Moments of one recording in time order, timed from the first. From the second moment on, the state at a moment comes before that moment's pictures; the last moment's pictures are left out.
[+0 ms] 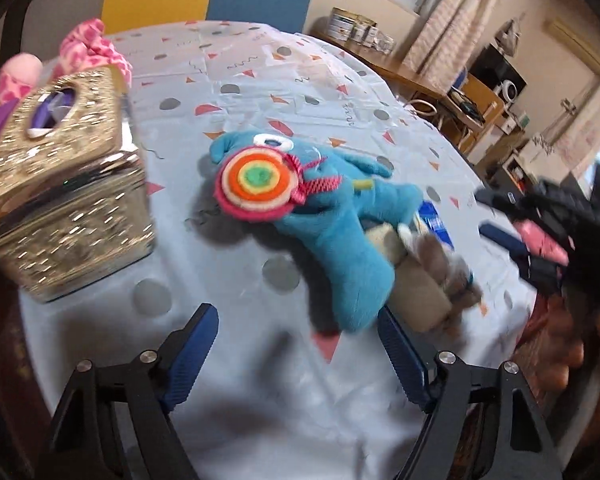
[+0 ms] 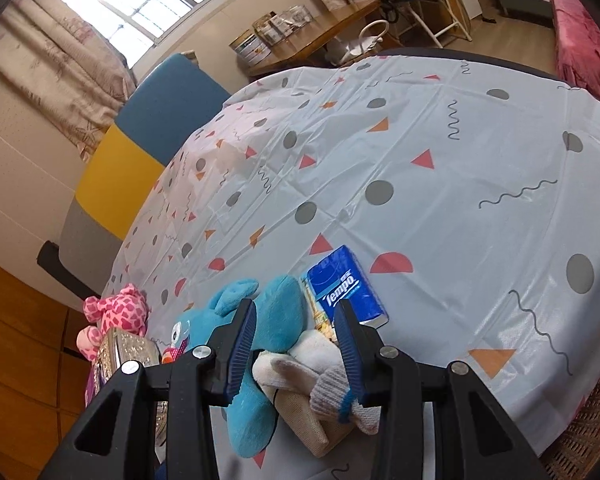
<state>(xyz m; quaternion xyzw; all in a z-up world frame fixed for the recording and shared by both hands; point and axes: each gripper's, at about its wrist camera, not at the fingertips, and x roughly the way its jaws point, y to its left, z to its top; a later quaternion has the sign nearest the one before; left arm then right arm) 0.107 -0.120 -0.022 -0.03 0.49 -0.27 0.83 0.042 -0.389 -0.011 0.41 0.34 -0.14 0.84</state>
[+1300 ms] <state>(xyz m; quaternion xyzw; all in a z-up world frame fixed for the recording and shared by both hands) 0.122 -0.115 0.029 -0.02 0.37 -0.28 0.89 0.054 -0.382 -0.026 0.41 0.37 -0.11 0.82</state>
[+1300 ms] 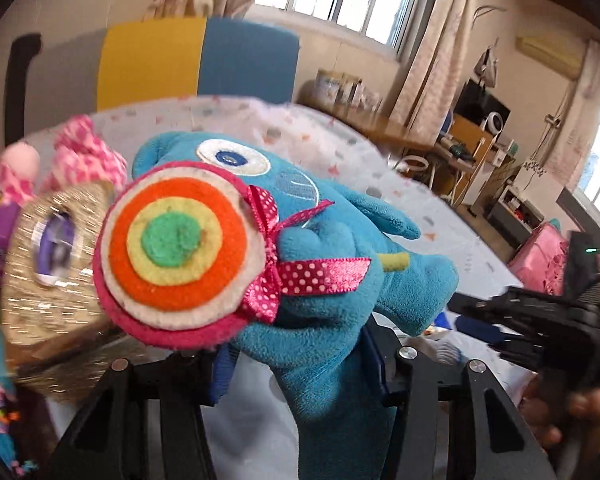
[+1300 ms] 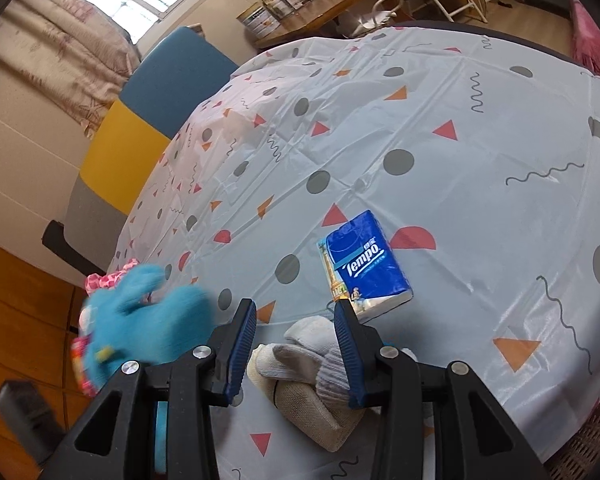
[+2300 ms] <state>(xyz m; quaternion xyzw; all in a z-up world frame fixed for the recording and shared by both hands) 0.062 0.101 0.058 -0.11 0.36 -0.19 0.91 0.094 -0.290 -0.052 0.17 0.55 -0.06 0.81</state>
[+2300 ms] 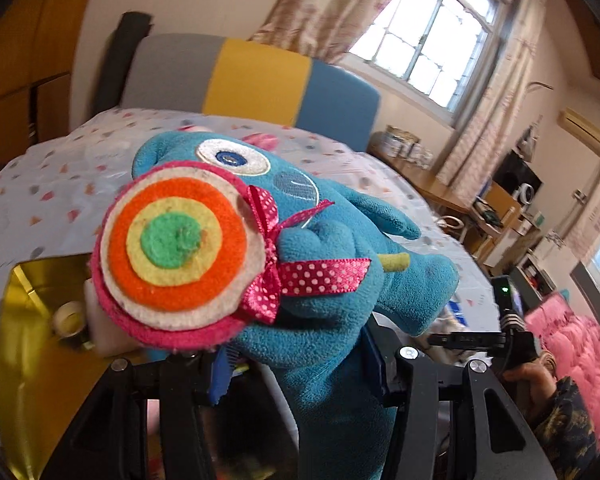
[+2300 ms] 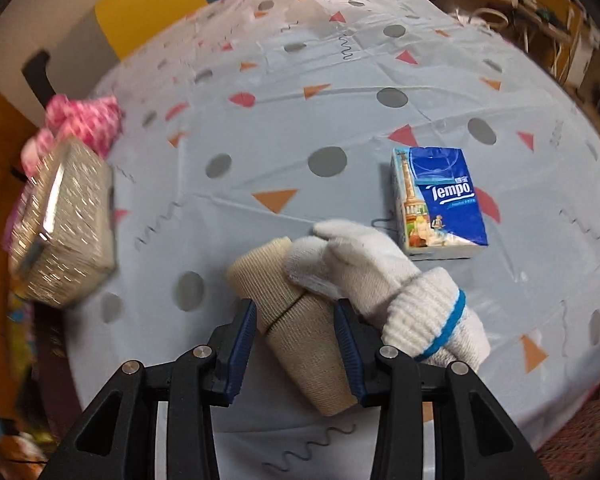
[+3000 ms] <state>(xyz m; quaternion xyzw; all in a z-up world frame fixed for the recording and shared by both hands) 0.073 0.249 -0.022 -0.01 0.47 -0.07 0.88 0.102 -0.252 -0.060 0.01 0.56 -0.07 0.83</state>
